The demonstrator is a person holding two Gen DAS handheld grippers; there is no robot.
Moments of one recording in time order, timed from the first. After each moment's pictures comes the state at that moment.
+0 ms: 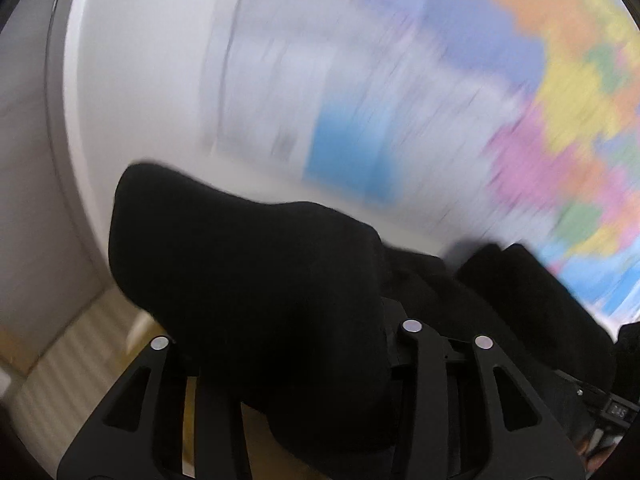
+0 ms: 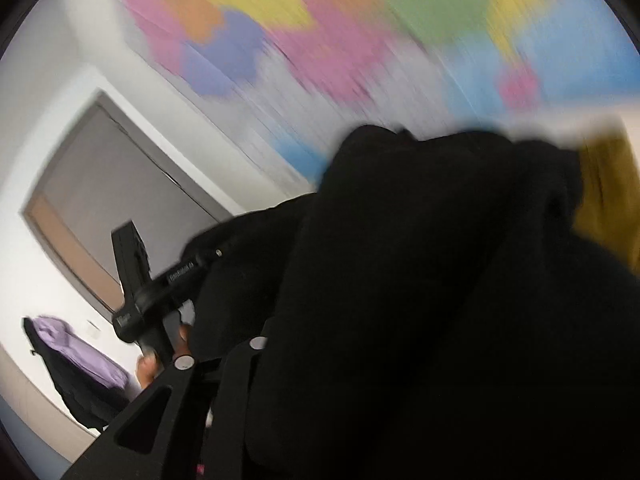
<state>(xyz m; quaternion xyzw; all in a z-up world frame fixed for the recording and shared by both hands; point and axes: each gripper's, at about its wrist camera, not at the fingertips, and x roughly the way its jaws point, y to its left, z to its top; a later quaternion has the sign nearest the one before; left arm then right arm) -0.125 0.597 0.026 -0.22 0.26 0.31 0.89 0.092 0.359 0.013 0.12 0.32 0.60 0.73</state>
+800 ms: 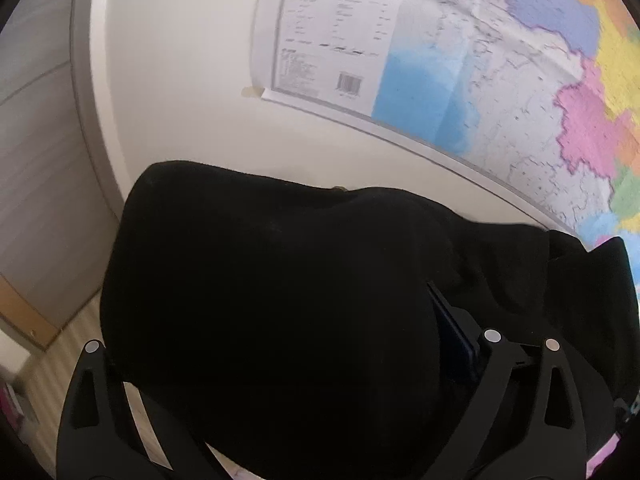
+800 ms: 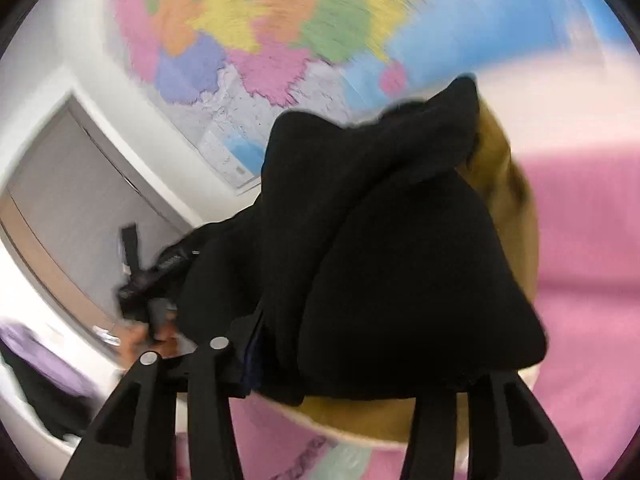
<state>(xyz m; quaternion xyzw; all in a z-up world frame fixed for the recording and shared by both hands) -0.137 0.615 0.020 -0.21 0.30 0.35 0.86 0.084 0.292 -0.001 0.13 0.30 0.53 0.78</state>
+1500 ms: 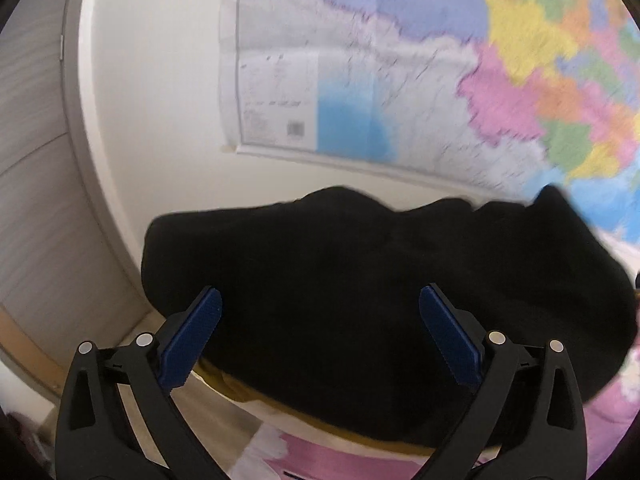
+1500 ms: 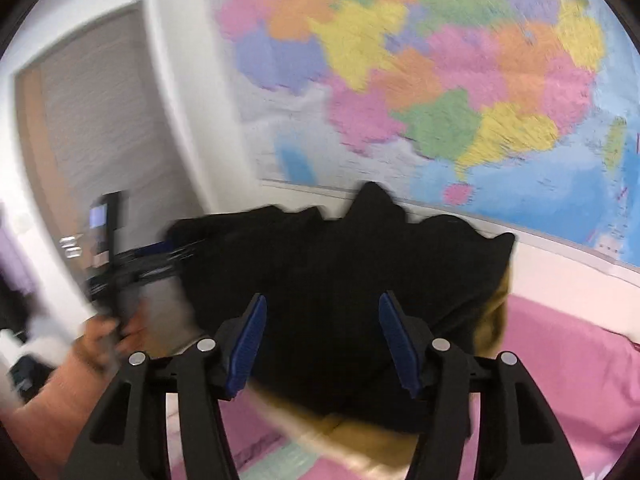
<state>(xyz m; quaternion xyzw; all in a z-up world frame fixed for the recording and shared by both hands) -0.163 0.539 0.038 -0.10 0.27 0.36 0.89 0.054 0.324 0.079 -0.06 0.19 0.52 0.83</state>
